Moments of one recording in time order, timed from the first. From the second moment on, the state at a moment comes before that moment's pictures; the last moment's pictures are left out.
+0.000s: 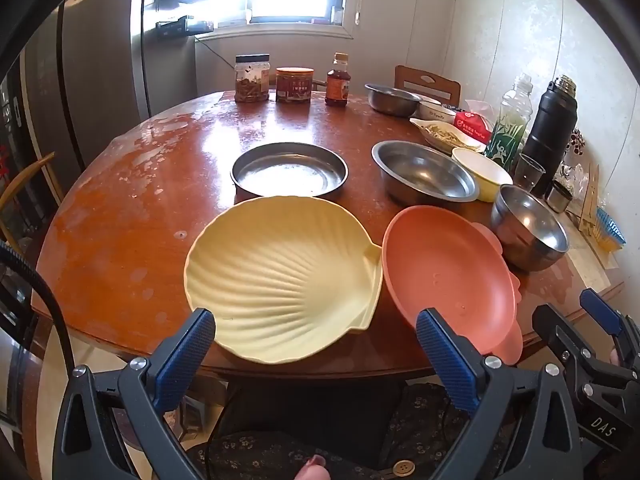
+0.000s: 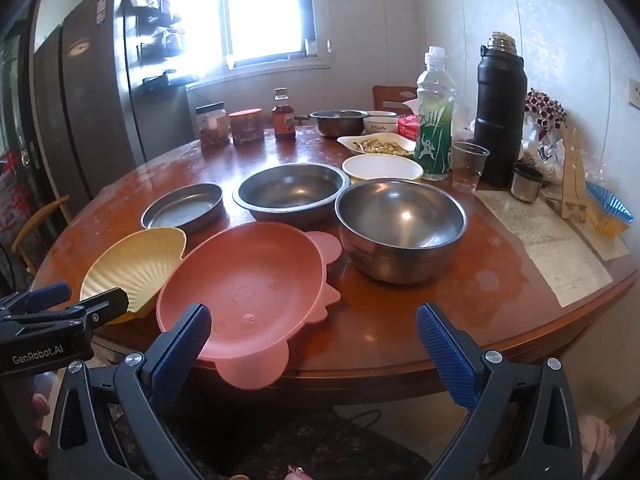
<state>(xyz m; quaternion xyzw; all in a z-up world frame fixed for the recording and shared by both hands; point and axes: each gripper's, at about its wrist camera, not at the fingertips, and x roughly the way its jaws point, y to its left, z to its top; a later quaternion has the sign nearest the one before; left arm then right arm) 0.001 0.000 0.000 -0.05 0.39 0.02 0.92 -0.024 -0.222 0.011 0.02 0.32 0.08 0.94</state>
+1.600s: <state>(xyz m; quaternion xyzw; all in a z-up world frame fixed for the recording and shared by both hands) -0.005 -0.006 -0.001 -0.05 0.39 0.02 0.92 -0.027 -0.222 0.004 0.02 0.34 0.09 0.94</state>
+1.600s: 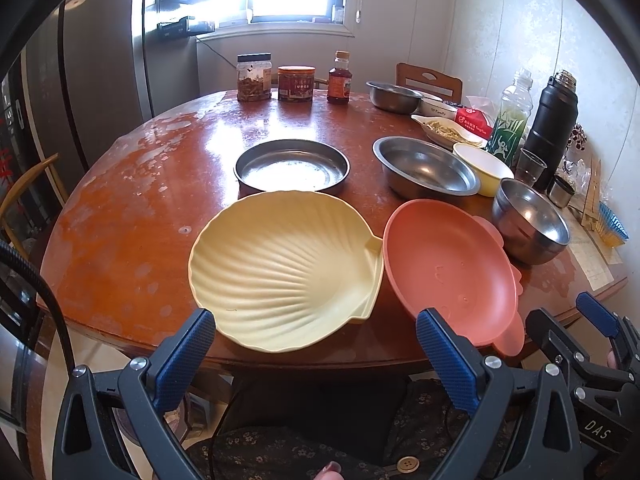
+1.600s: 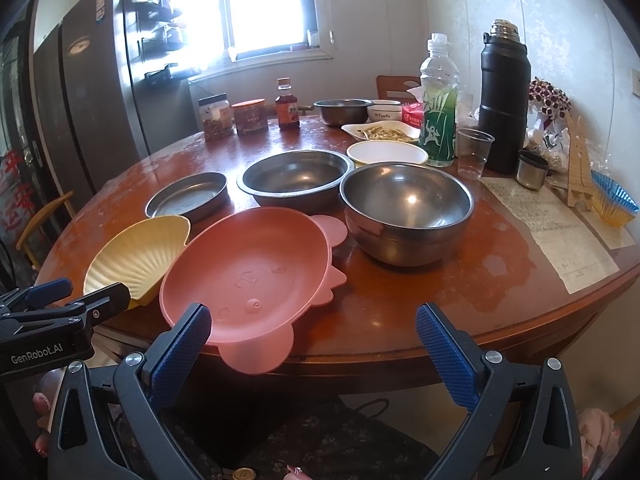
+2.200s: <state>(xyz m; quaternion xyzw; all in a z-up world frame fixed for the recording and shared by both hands) -0.007 -0.006 0.000 -0.05 0.39 0.02 0.92 -0.028 -0.221 0.005 0.02 0.34 0.09 0.94</state>
